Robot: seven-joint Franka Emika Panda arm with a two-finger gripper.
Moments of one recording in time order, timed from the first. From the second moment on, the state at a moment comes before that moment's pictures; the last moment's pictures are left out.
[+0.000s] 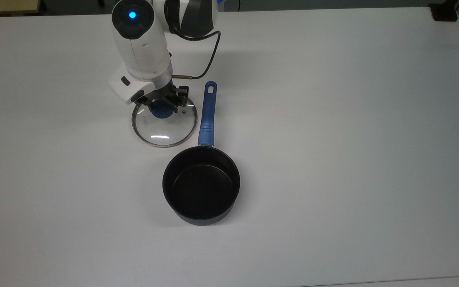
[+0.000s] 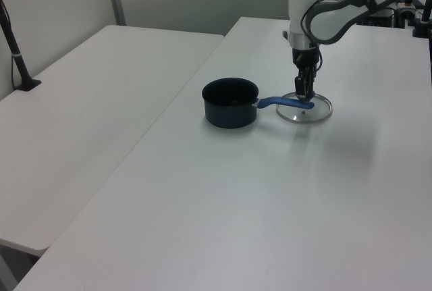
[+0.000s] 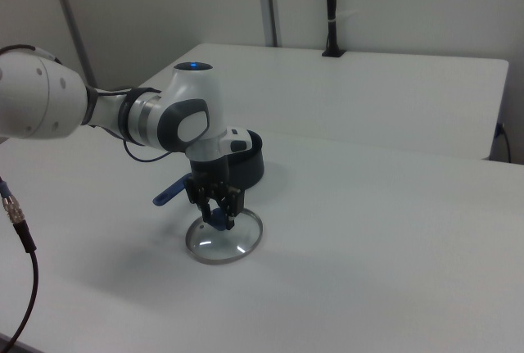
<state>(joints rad) -0.02 0.30 -0.06 -1.90 -0.01 2.12 -0.06</state>
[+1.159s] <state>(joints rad) 0.11 0.48 -0.06 -1.39 -0.01 2.15 -0.05</state>
